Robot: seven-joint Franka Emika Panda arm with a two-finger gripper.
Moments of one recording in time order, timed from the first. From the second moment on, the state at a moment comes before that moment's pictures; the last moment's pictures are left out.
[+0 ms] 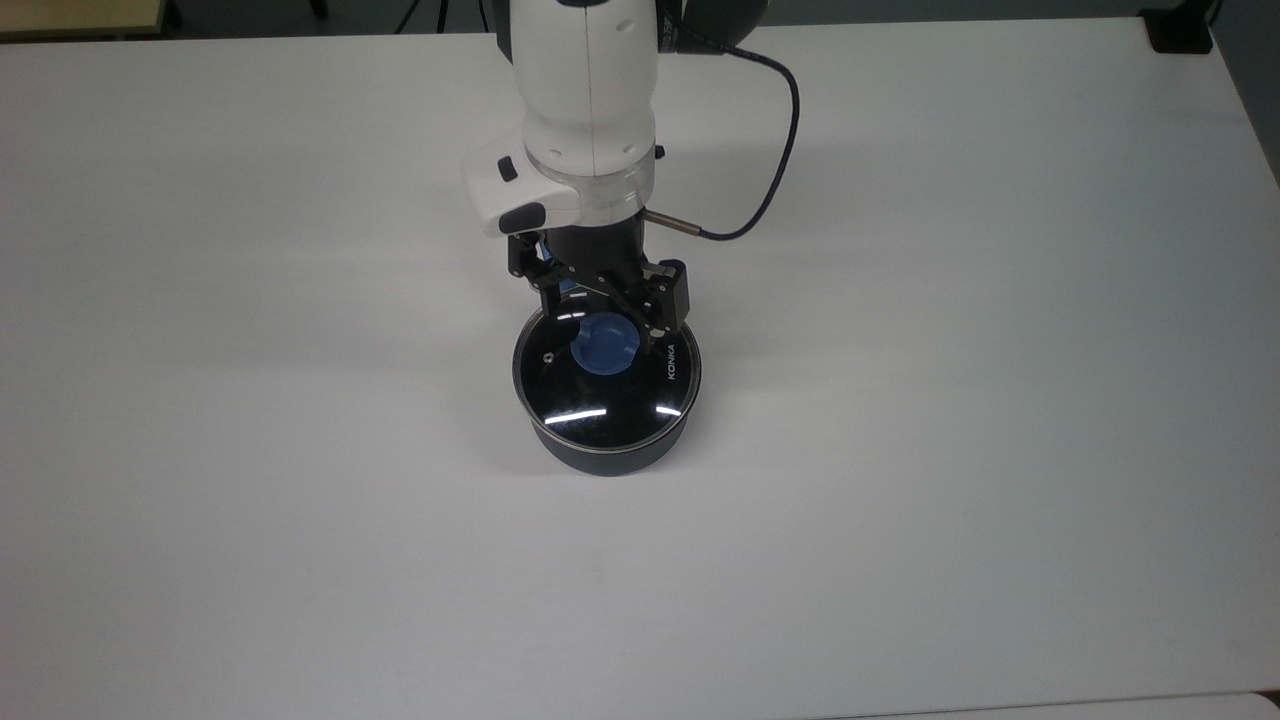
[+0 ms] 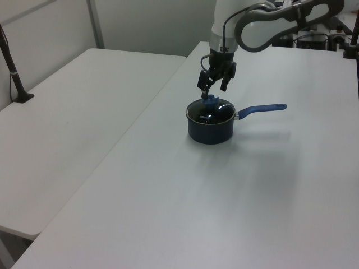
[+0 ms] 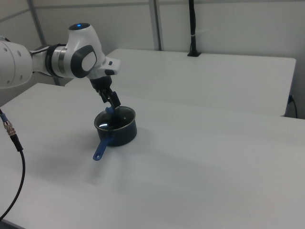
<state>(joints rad) 0.16 0.37 -0.04 -1.60 0.00 2.15 0.54</state>
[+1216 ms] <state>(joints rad) 0.19 0.40 -0.04 -1.57 -0.10 2.23 0.68</state>
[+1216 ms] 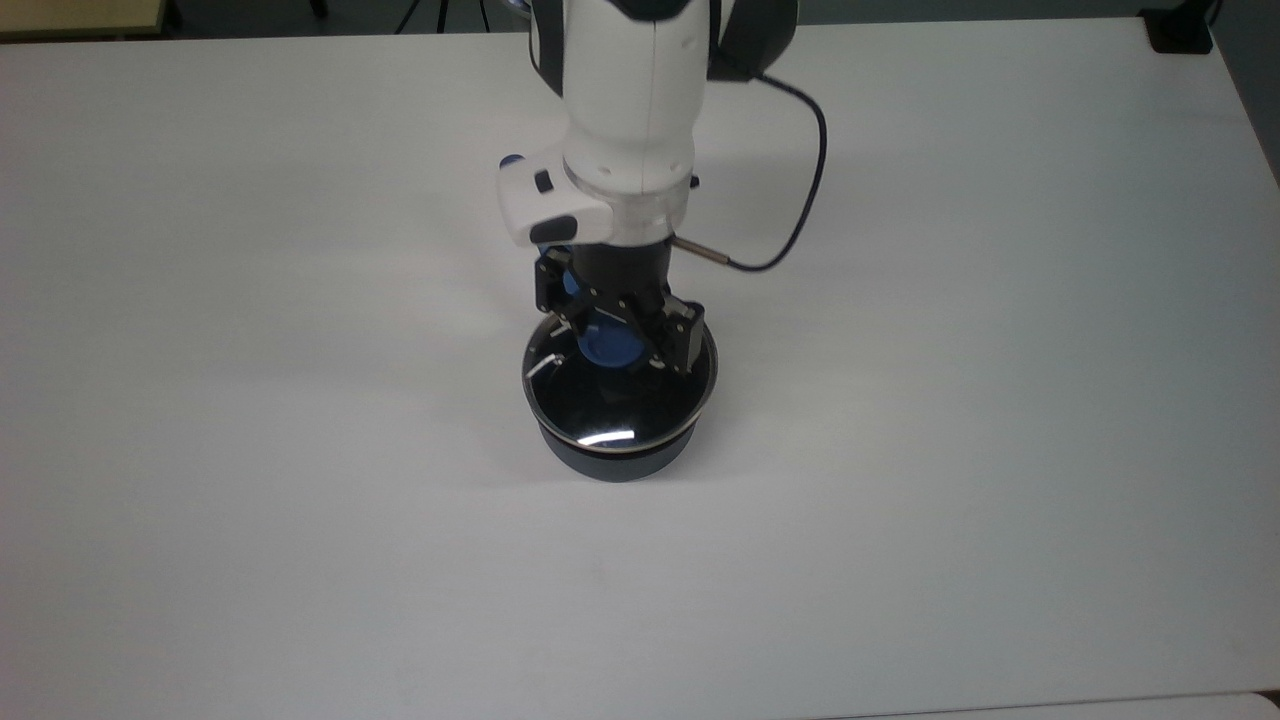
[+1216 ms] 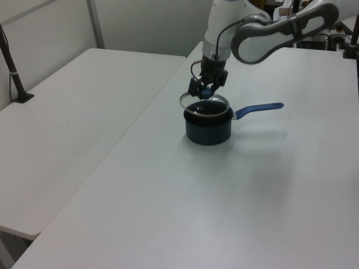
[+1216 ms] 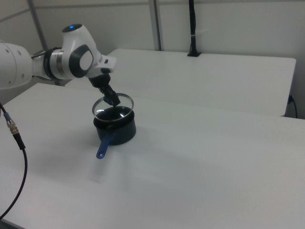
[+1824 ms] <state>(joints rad) 0.18 0.15 0.01 -1.63 -0.10 1.83 0.31</state>
